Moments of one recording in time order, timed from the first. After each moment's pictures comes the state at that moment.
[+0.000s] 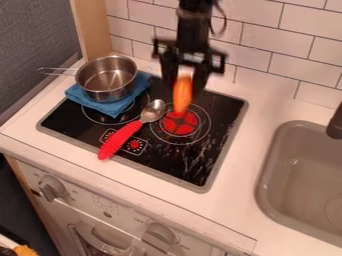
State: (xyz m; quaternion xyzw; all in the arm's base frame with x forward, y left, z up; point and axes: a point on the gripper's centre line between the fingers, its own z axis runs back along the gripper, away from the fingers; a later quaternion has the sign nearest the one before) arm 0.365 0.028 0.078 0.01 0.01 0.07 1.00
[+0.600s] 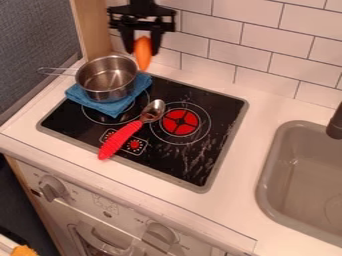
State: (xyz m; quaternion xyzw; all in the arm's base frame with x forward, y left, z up) arm 0.402 0.123 0.076 0.02 -0.04 0.19 0.98
